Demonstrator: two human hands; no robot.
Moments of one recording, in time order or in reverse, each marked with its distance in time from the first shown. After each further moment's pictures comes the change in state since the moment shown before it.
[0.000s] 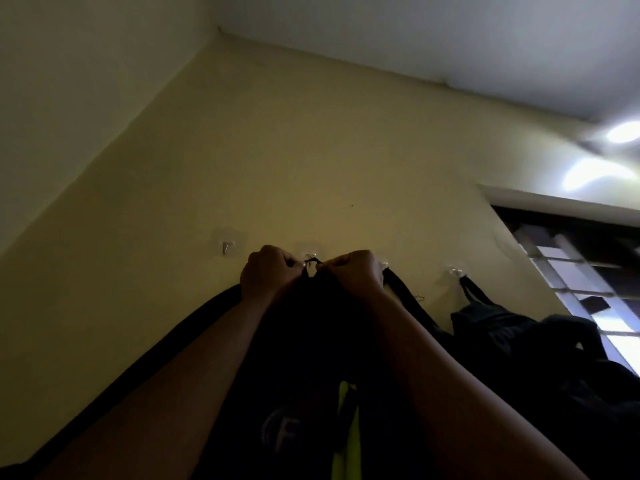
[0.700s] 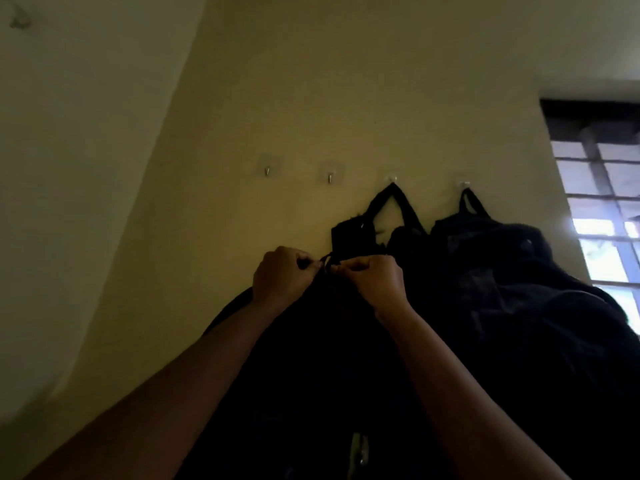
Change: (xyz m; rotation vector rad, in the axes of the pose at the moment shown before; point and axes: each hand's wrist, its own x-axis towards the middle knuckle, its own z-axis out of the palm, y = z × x) left_hand -0.180 0.062 -0.055 0.199 -0.155 -0.257; right_hand -0.169 0.038 -0.075 0.150 -0.299 0.146
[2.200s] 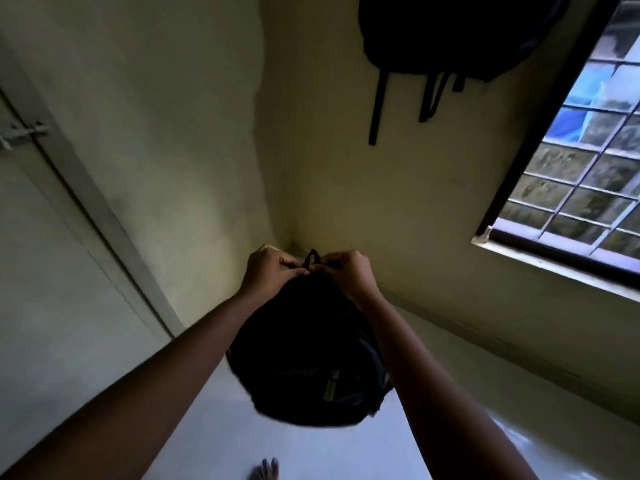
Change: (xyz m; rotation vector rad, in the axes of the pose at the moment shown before) left_hand -0.743 0.396 -0.243 0.455 -0.529 -0.883; right_hand -0.715 -0.015 -0.381 0.120 -1.056 0.404
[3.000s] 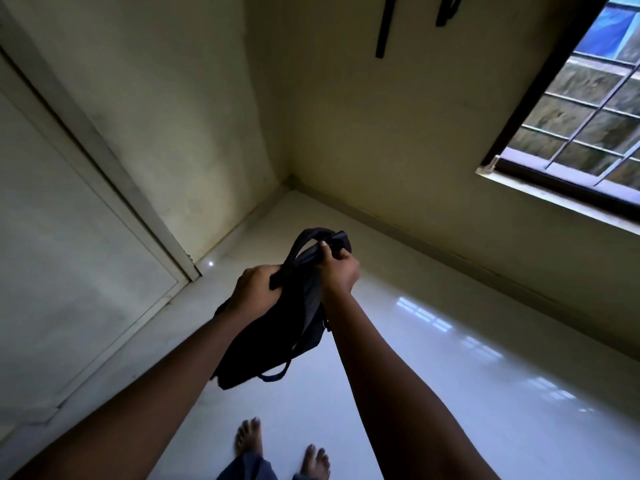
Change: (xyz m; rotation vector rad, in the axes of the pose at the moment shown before) left_hand -0.128 -0.069 0.052 0.068 -0.246 -0.152; right_hand -0.088 0.052 0.098 0.543 0.383 0.698
